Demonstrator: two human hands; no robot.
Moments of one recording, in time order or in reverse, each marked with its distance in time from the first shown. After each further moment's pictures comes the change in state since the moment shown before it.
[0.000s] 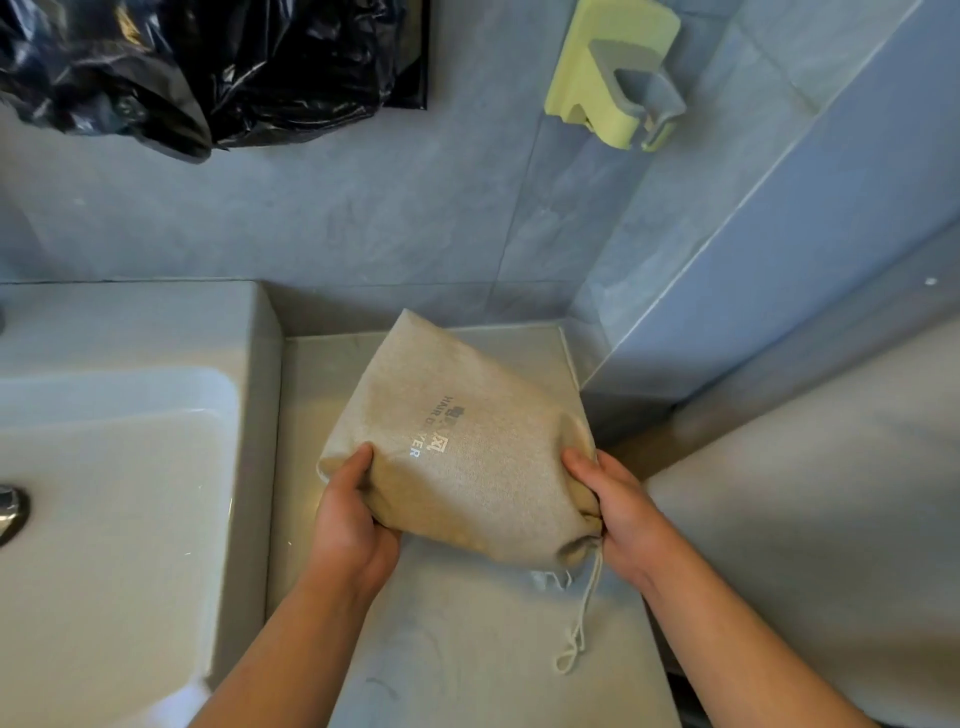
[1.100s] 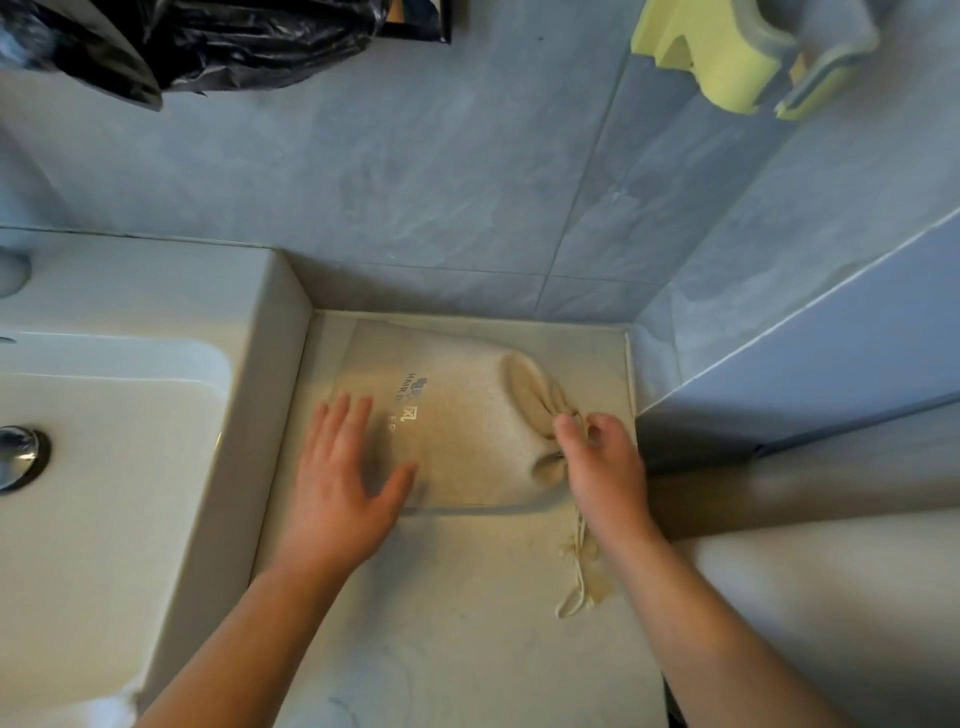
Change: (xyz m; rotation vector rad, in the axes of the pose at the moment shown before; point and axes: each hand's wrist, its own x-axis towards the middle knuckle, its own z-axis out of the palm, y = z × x) left_hand 0.036 0.002 -0.011 1.601 0.228 0.784; right_hand 0.096 -0.013 0.019 -0.670 0.142 -0.230
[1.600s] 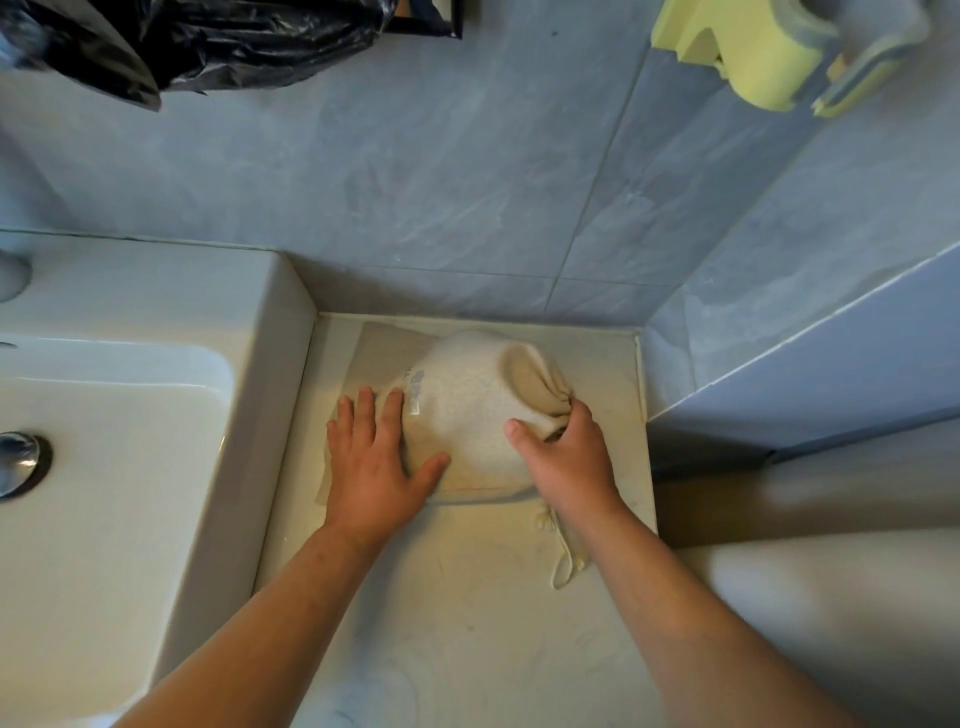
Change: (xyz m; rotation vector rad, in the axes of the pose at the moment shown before) left_hand 0.039 -0.018 0.050 0.185 -0.131 -0.026; right_hand 0.017 -0.011 0.035 -0.061 -0.100 -0.018
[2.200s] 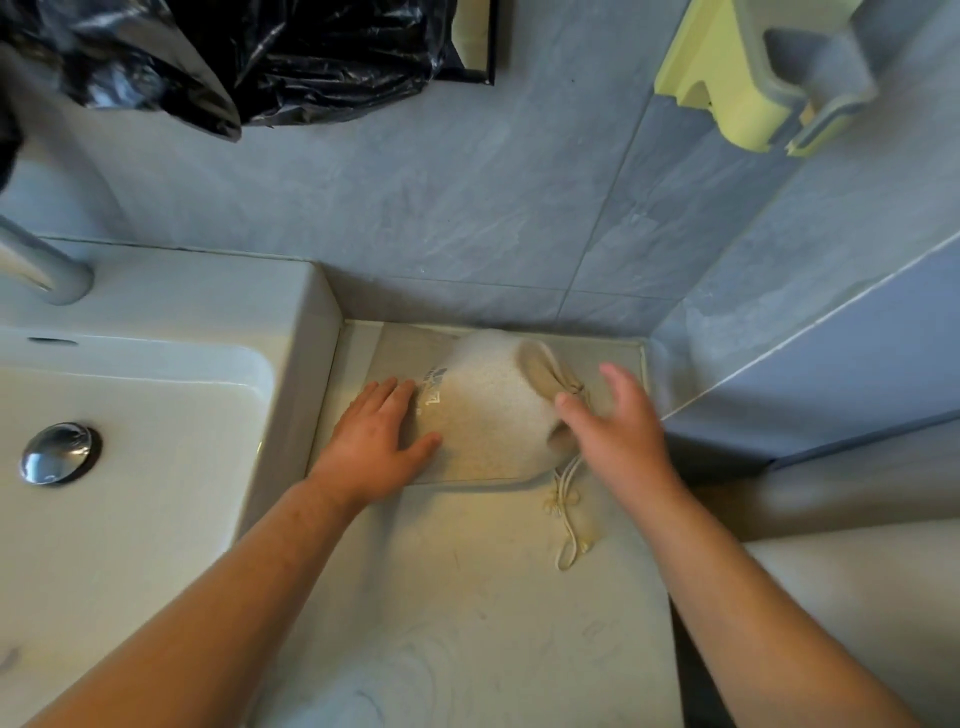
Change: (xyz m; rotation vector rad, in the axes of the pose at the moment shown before) left_hand 0.017 -0.010 -0.053 0.019 -0.134 0.174; right_hand -0.036 -0.053 -0.046 0.019 -0.012 -0.162
